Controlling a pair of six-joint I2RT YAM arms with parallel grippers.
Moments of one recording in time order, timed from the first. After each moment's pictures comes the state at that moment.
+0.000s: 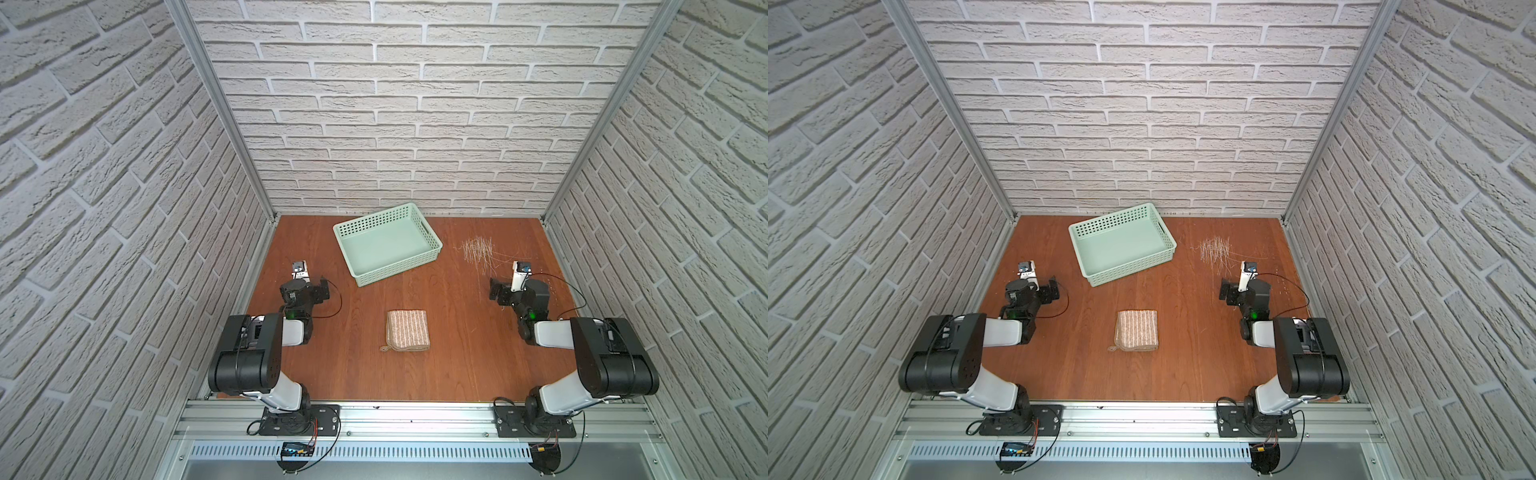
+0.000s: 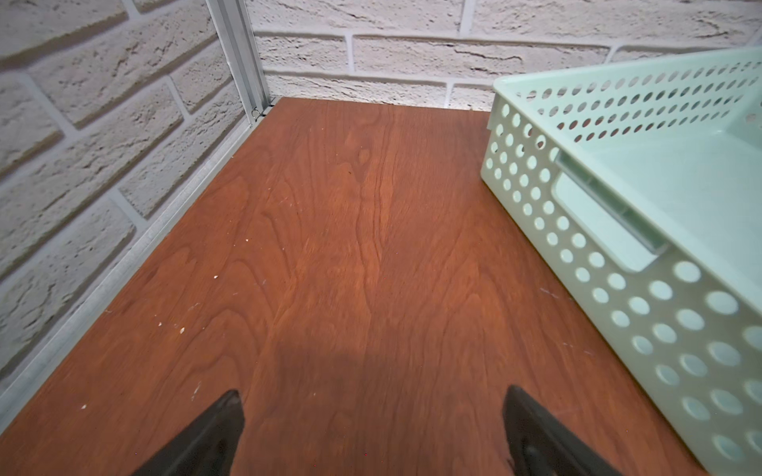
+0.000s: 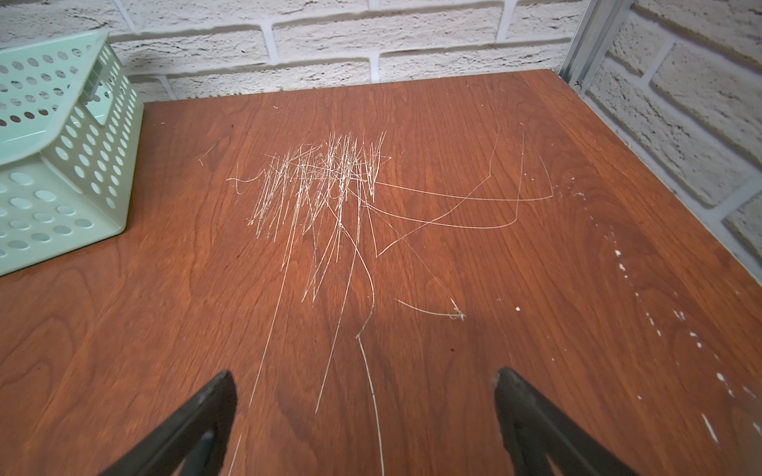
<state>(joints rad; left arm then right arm) 0.08 1.55 0.38 0.76 -0.09 -0.03 0.00 1.54 0.39 0.74 -0.03 0.07</state>
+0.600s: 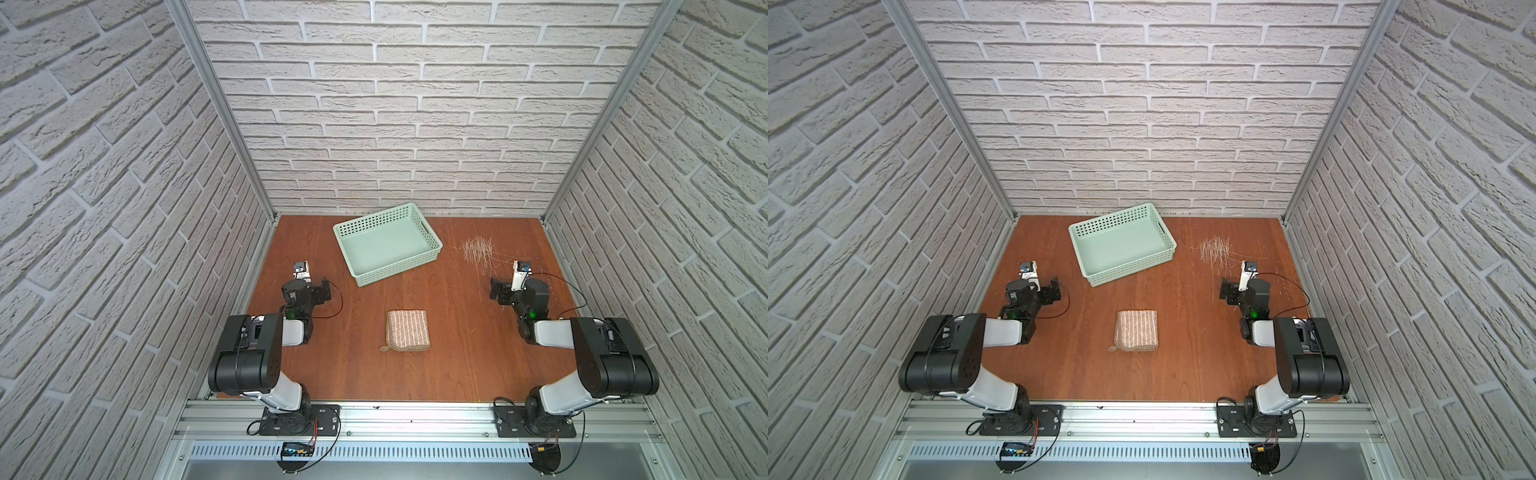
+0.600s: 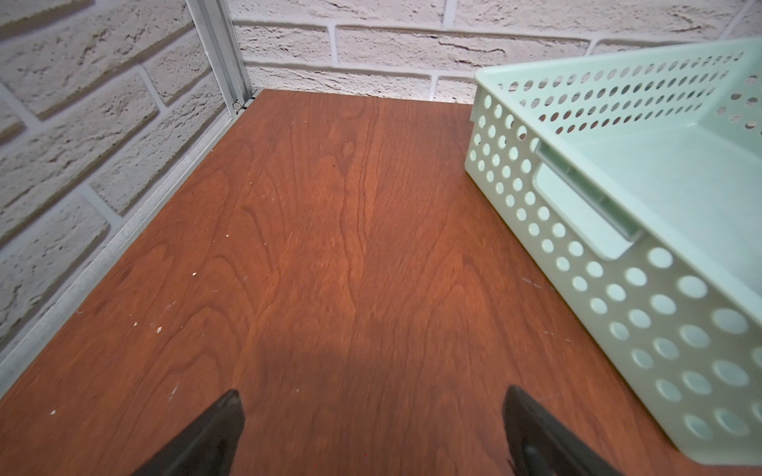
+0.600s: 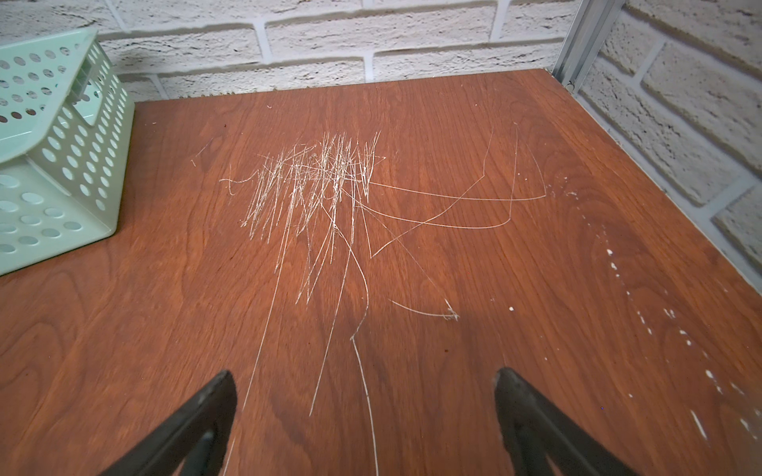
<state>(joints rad) 0.09 1.55 0.38 0.75 -0.06 -0.03 0.00 1.54 0.39 0.73 -0.01 0.07</state>
